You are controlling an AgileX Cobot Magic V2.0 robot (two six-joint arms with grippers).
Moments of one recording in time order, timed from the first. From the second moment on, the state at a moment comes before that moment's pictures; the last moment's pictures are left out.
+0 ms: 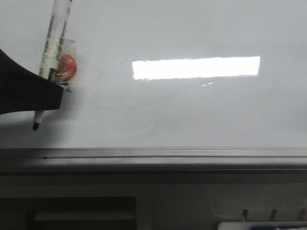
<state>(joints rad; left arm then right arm) -0.82 0.98 -0.37 -0.41 -0.11 0.16 0.28 0.39 -0.34 0.00 0.47 0.03</state>
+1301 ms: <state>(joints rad) -0.95 0.97 -0.37 0.48 -0.10 0.16 1.06 1.05 -0.72 -0.02 0.25 -0.13</state>
